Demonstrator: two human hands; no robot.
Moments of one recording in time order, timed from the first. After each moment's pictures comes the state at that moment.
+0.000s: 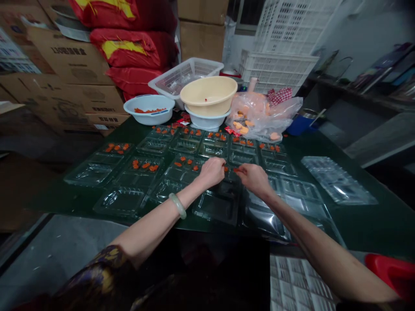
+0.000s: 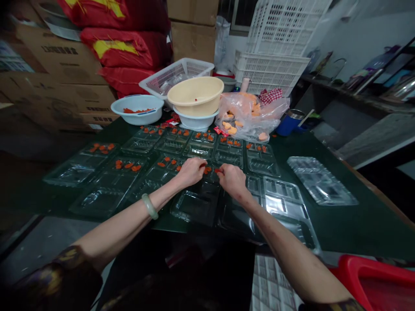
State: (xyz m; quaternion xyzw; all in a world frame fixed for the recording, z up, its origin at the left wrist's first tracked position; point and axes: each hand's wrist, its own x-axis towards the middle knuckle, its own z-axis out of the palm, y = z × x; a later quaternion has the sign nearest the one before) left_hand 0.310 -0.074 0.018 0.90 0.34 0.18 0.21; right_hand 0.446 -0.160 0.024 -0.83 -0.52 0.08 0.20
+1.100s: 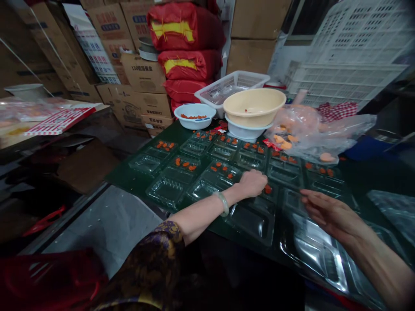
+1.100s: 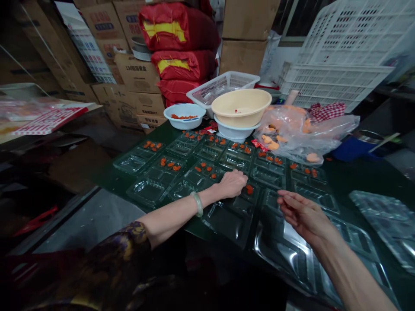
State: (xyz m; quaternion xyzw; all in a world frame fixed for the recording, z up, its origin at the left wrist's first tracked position) left_hand 0.320 -0.069 0.009 0.96 0.25 0.07 0.06; right_hand 0.477 -0.206 0.044 -0.63 -0.16 0.50 0.57
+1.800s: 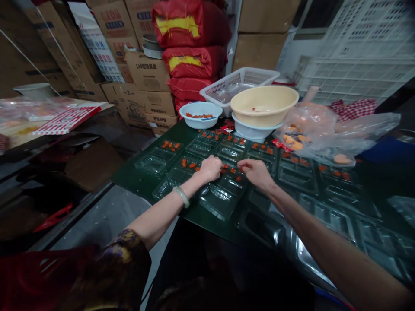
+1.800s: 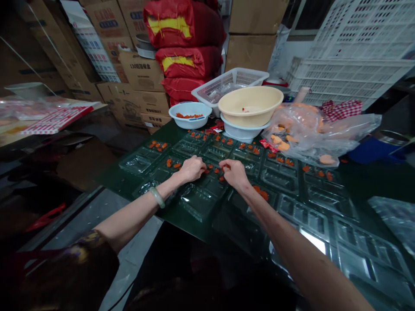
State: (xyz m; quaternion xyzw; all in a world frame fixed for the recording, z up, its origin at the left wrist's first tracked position) left_hand 0.186 -0.004 0.022 0.90 0.44 0.05 0.05; right_hand 0.351 -0.058 0.027 -0.67 -0.52 0.32 0.42
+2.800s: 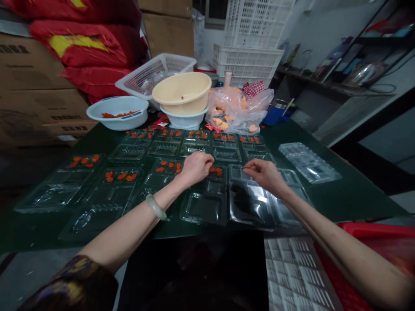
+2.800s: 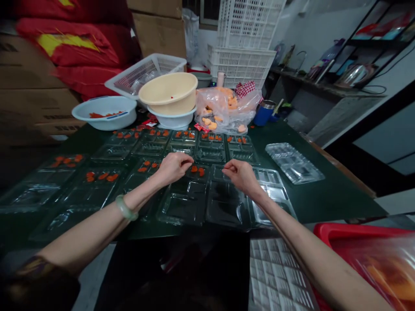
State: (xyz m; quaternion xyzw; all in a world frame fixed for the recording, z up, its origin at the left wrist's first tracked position) left_hand 0.308 -0.067 0.041 0.93 0.26 0.19 0.16; right_hand 0.491 -0.216 0.036 -0.78 -0.47 0.16 0.38
